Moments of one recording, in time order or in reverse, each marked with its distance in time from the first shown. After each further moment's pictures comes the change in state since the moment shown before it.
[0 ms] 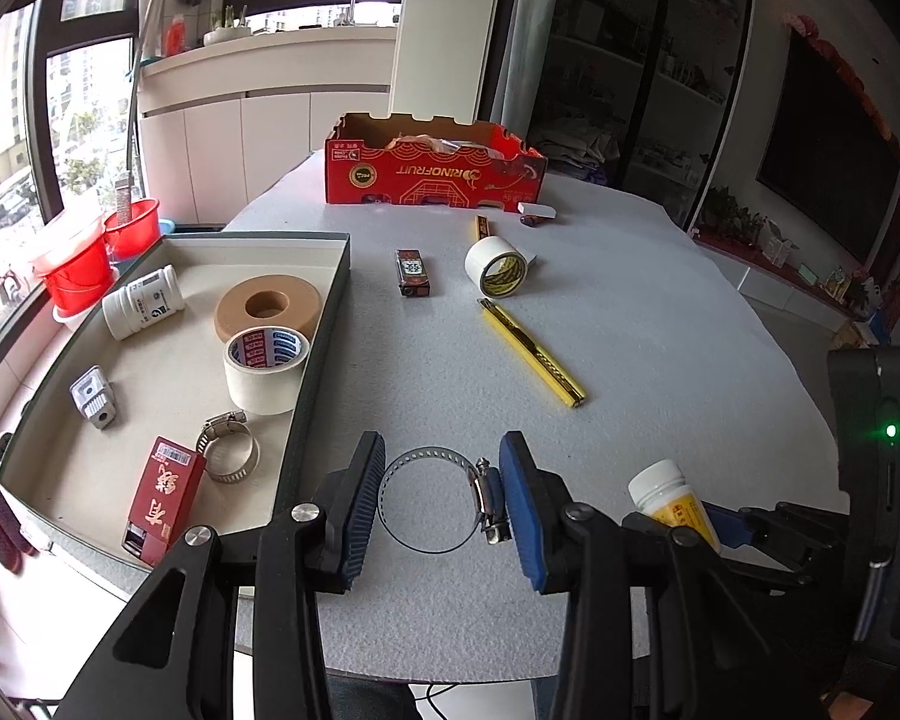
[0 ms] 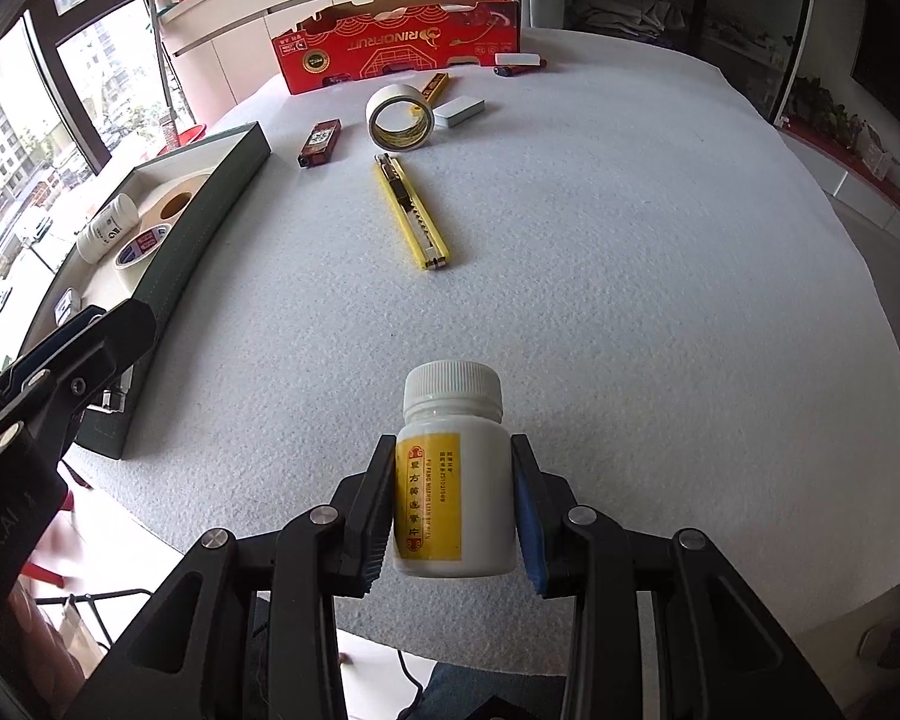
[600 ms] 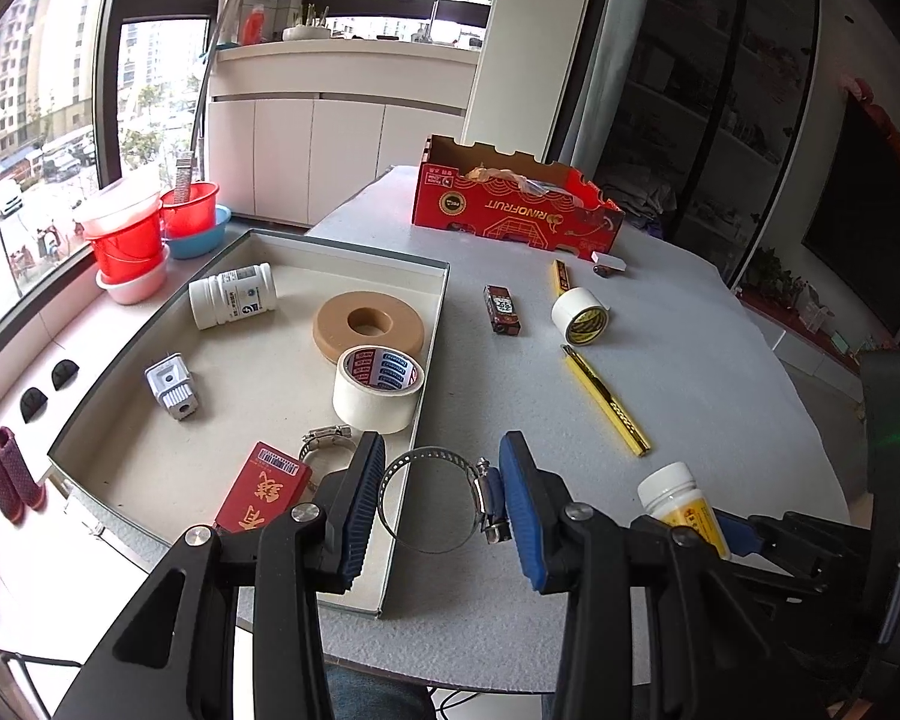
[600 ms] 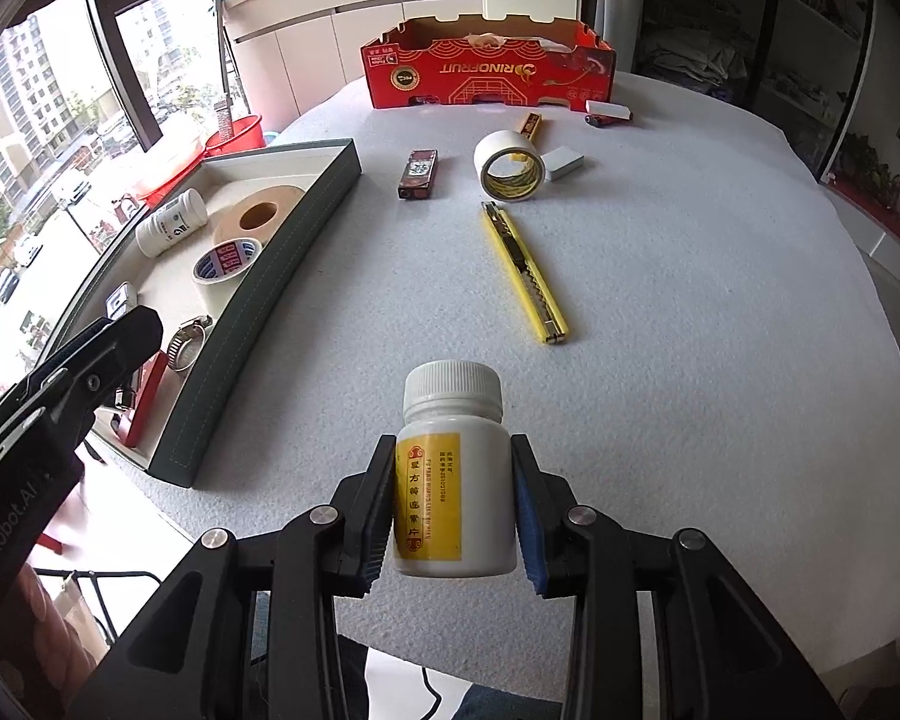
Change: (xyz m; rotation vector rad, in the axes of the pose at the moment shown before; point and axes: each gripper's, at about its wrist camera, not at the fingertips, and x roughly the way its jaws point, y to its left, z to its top) left arm -0.016 0.050 0.006 -0.134 -0.054 0.070; right arm -0.009 0.052 0.022 -0.119 -0.041 0.064
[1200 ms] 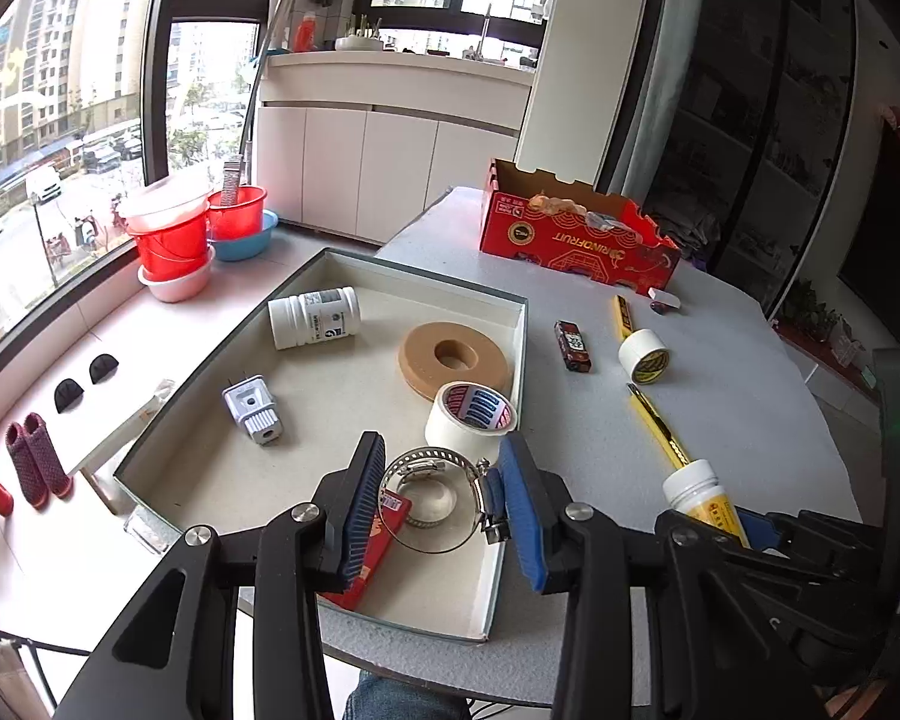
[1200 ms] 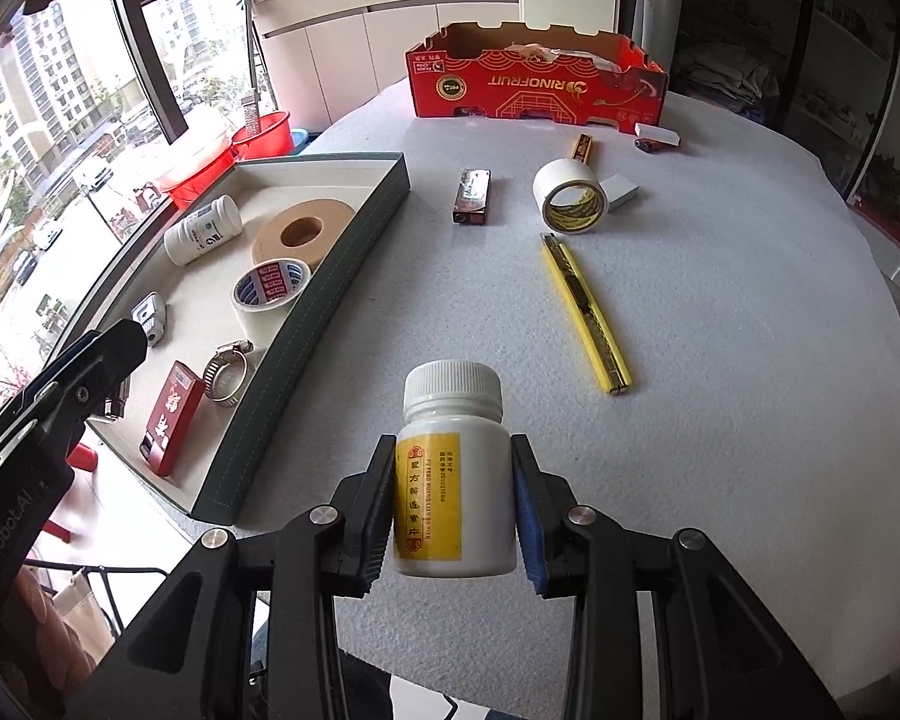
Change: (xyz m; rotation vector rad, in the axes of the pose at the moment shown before) left arm -0.009 0.045 0.015 -0.069 -0.039 0.099; right arm 0.006 0.028 0.027 -0.048 -0.012 0.051
